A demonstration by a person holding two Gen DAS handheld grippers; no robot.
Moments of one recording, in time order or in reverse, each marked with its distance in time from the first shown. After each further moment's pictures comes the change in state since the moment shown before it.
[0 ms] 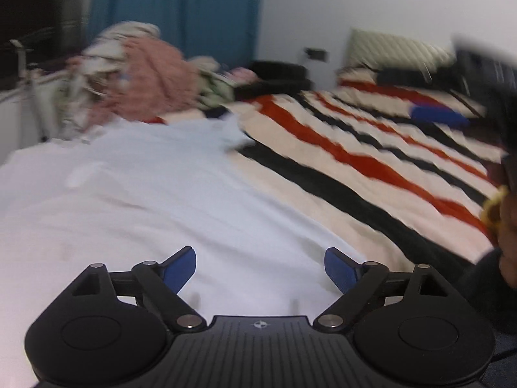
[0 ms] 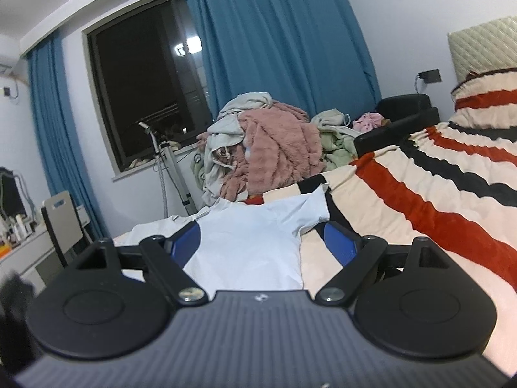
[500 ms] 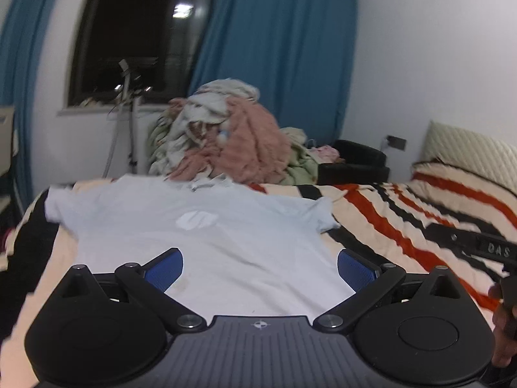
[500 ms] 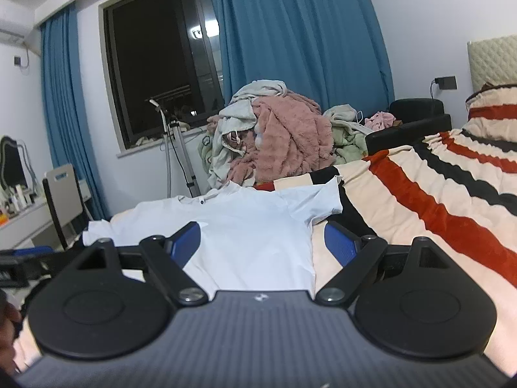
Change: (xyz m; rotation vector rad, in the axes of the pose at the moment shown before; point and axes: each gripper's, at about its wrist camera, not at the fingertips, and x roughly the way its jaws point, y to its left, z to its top) left arm -0.113 0.075 0.009 -0.244 -0.243 0.244; right arm 0.014 0.032 -0.012 -0.093 0.041 0.007
